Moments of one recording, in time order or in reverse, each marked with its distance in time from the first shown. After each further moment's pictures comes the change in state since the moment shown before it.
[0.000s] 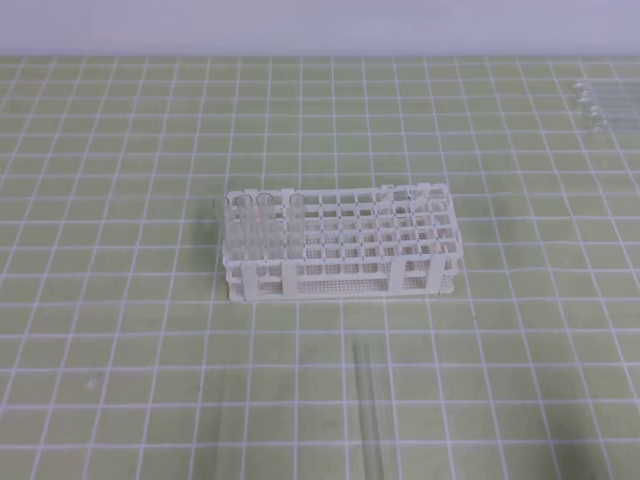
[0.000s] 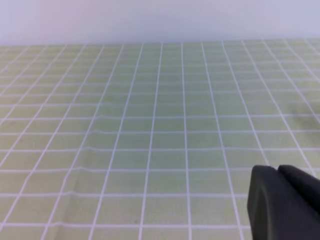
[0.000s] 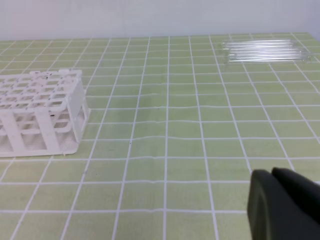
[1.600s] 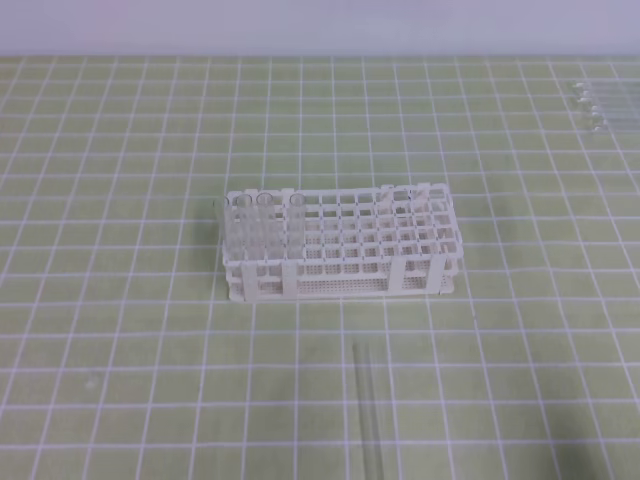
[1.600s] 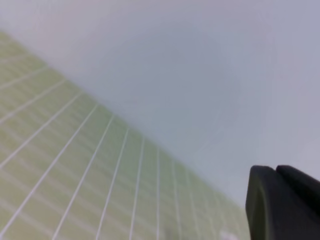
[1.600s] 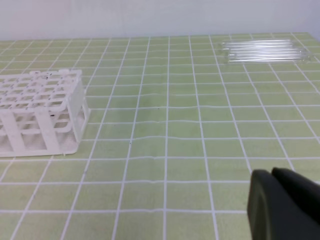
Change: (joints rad) left arm 0.000 0.003 0.000 -0.297 -0.226 -0.349; right arm 0.000 0.000 0.000 0.000 0.000 0.000
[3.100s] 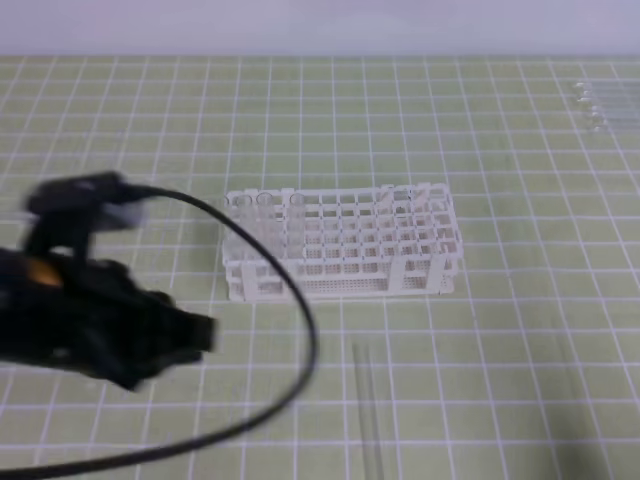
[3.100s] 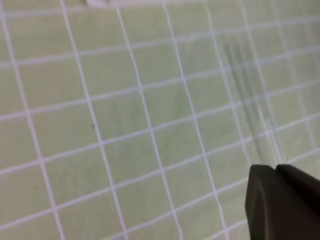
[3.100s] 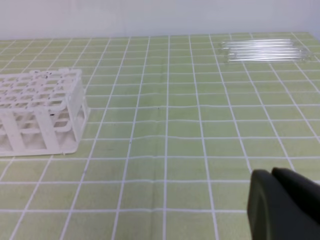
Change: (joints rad) left arm -0.405 1.156 -0.868 -0.234 0.882 0.425; right arm 0.000 0.003 0.000 0.000 0.000 0.000
